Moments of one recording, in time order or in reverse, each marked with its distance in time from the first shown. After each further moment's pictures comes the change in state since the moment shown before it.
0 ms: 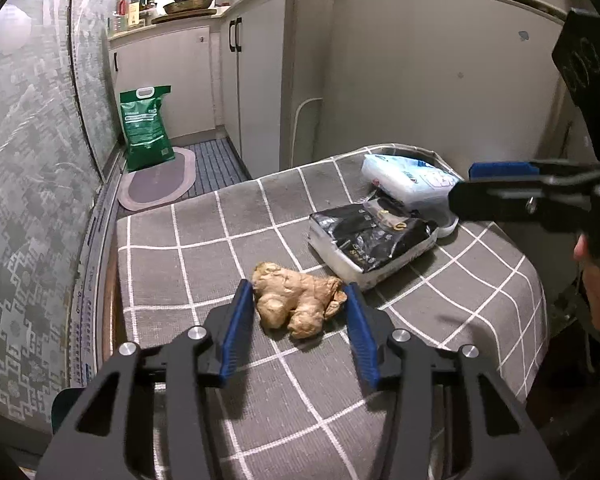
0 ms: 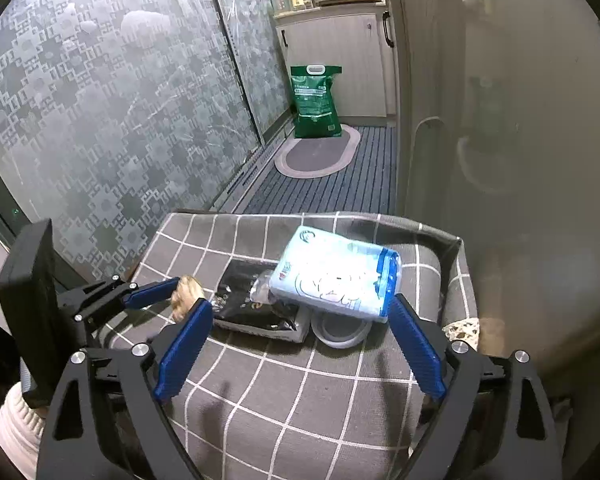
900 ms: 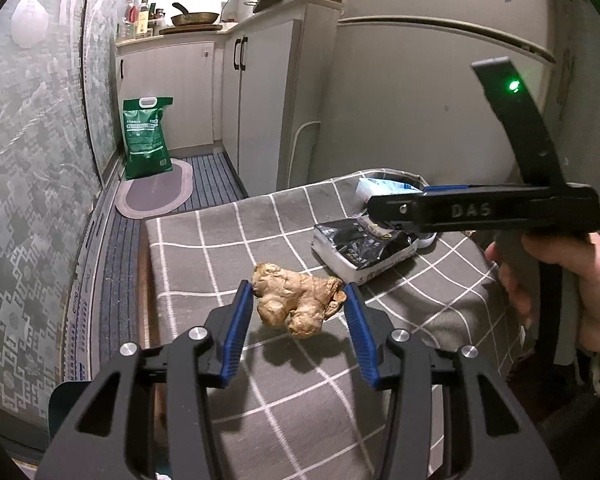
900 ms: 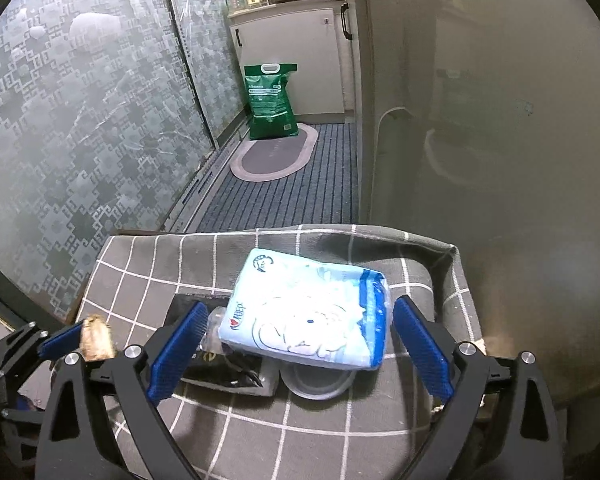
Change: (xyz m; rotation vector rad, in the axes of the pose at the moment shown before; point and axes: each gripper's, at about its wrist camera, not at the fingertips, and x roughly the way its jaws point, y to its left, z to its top) left arm -0.037 0.012 -0.009 -0.034 -0.078 -0.043; right arm 0.039 -0.003 0.013 0.075 -0.006 -0.163
